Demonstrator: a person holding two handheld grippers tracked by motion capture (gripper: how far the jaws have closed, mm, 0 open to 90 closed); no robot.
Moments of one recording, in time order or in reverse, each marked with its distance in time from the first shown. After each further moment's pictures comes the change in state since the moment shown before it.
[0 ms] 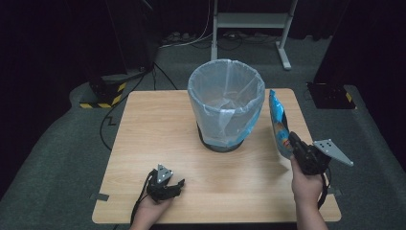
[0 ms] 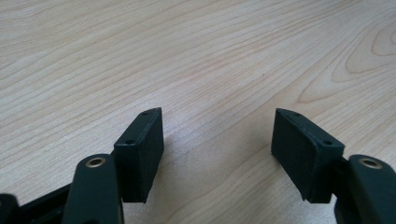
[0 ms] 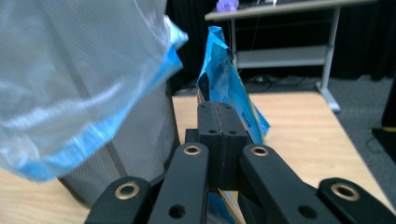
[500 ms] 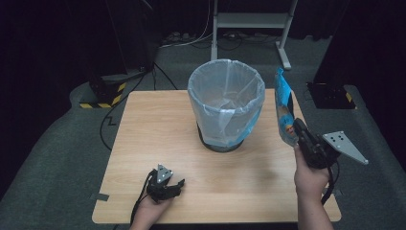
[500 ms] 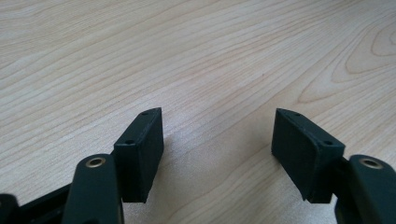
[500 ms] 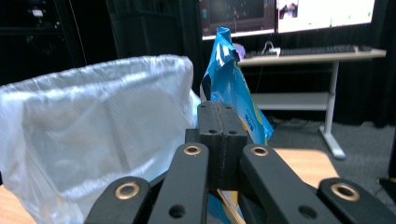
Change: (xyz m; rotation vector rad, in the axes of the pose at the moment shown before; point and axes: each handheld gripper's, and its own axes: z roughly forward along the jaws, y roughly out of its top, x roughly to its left) left arm 0.000 0.000 0.000 0.000 -0.002 -0.002; right arm 0.023 0.053 -0.020 -0.170 0.032 -0.043
